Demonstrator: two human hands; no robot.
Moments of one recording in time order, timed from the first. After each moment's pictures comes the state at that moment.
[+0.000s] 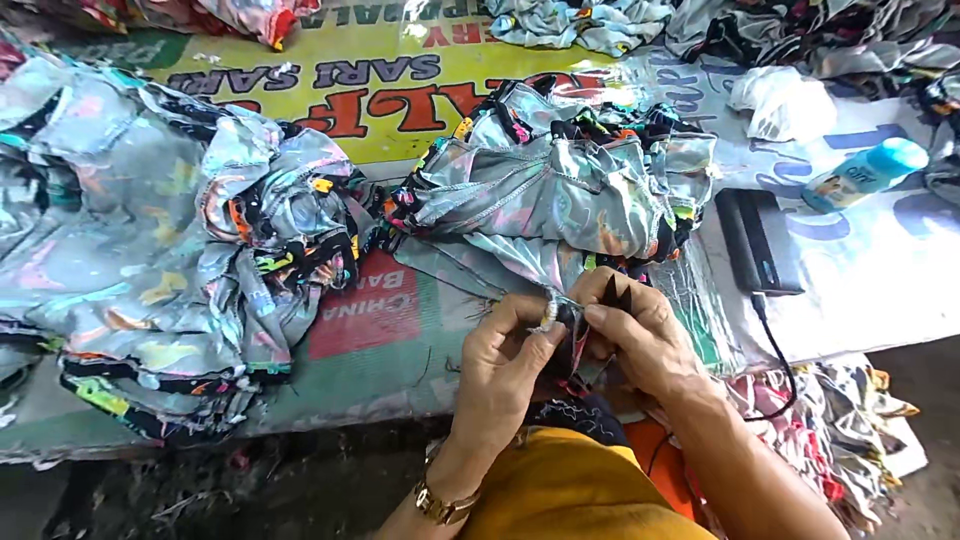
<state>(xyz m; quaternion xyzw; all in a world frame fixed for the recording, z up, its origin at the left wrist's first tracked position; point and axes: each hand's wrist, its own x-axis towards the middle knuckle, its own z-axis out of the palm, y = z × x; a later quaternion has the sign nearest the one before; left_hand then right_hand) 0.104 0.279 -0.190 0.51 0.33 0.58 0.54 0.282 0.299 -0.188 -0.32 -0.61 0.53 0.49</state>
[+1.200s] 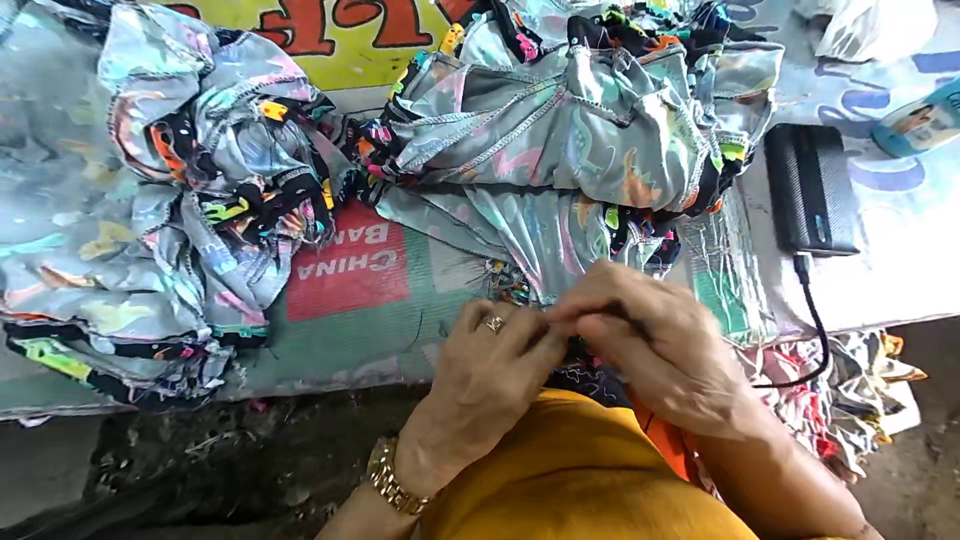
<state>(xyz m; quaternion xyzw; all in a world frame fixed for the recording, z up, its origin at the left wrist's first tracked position) 0.071 0.261 -0.209 0.88 0.38 0.29 0.03 0.274 0.278 -0.167 -0.34 -0.77 0.35 0.41</state>
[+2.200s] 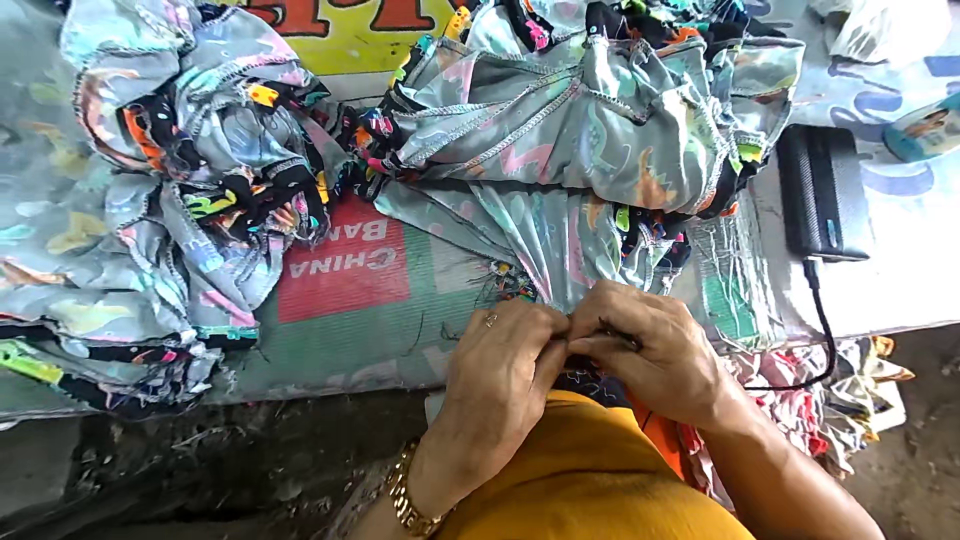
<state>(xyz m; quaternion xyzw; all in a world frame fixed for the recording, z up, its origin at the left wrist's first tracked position) 0.080 0.256 -0.205 0.77 0.46 0.38 0.23 0.282 0.276 -0.199 -0.36 -0.76 0.38 0.39</state>
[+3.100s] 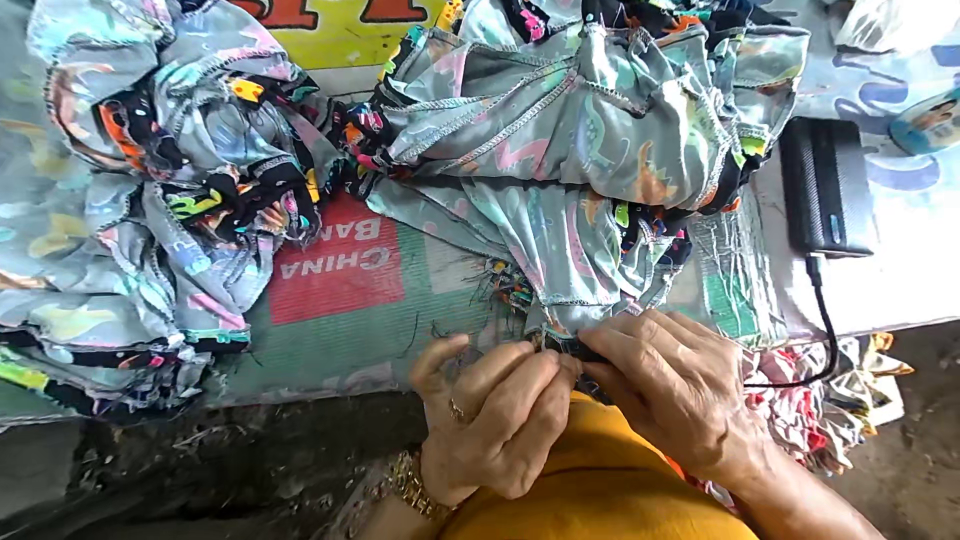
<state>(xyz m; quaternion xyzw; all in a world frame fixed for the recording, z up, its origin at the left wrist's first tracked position) 0.074 0.238 -0.222 0.80 0.39 0.45 -0.05 0.285 0.245 -0.196 -0.43 -0.84 0.04 0.33</state>
